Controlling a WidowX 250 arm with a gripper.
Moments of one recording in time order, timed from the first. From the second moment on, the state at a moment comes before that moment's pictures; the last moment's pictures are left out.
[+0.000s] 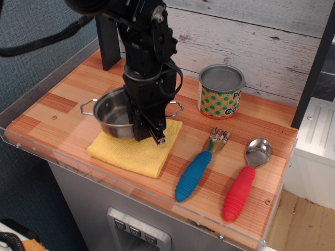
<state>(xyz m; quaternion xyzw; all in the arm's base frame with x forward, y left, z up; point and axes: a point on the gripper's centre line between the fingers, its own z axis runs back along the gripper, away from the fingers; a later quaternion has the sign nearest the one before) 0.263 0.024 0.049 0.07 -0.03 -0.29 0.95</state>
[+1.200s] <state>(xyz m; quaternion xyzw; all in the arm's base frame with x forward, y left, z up) 0.249 0.024 0.025 -0.01 0.01 -0.28 0.96</state>
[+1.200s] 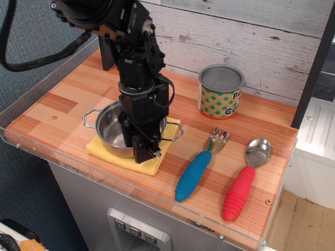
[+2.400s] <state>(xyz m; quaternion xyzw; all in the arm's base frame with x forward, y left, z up) 0.269 0.038 0.077 -0.01 -0.07 -0.09 0.99</state>
